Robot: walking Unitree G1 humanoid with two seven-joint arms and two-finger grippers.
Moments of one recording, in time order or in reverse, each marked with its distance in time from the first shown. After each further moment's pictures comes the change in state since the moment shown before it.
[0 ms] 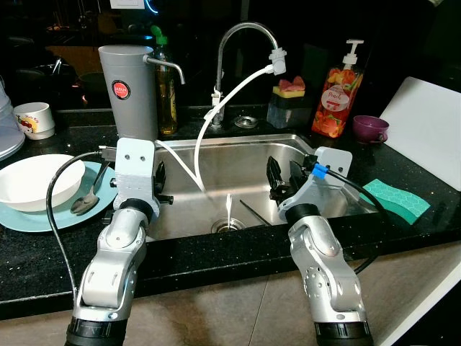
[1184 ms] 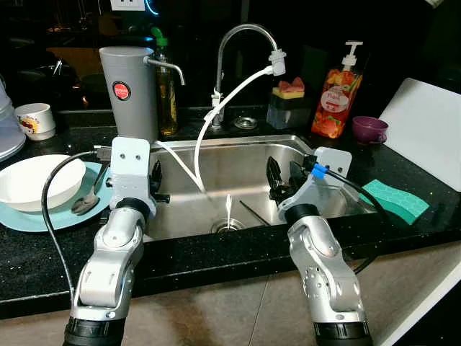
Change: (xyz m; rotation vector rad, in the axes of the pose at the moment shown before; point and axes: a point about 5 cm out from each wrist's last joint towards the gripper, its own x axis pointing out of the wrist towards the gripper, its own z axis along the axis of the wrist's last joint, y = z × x) left arm 0.001 0.004 0.001 -0.003 -0.004 0.014; right arm 0.000 0.000 0.000 0.002 0.001 -0.006
